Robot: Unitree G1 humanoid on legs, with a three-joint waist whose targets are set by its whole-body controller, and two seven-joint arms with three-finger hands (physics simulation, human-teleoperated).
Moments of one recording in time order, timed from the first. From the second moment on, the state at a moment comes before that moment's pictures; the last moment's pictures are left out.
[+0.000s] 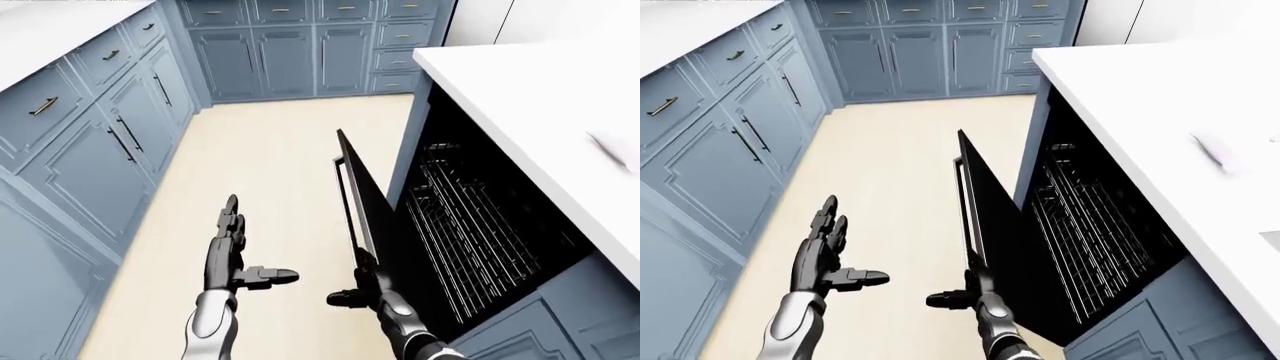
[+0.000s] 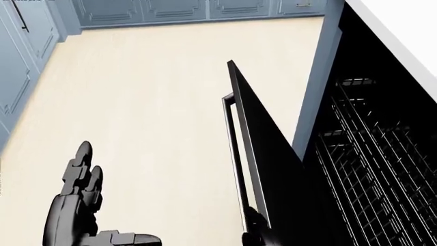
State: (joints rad) left arm 0.03 0.03 0.07 -0.07 -0.04 0.11 -0.05; right arm -0.53 0.09 -0.31 1.40 -0.07 -0.28 0.14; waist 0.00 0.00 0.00
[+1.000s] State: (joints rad) left arm 0.03 0.02 0.07 -0.10 -0.05 0.13 -0.05; right arm -0.53 0.08 -0.31 1.38 -0.16 -0.22 -0.07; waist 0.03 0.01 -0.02
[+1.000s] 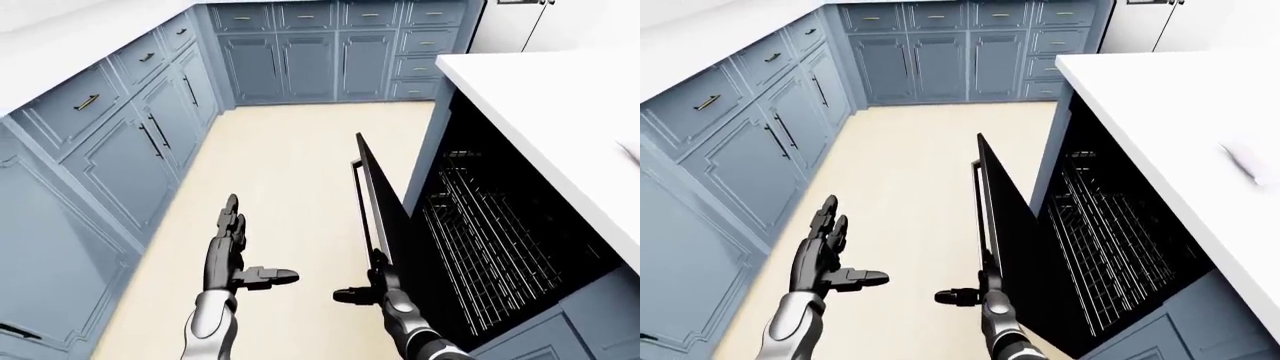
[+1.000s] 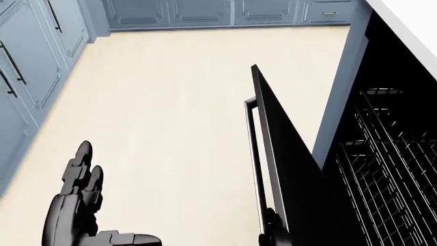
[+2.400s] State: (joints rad) left arm 0.05 0.02 0.07 -0.13 -0.06 0.13 -0.05; right arm -0.53 0.07 -0.25 1.40 -0.26 -0.24 -0.36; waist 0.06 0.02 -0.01
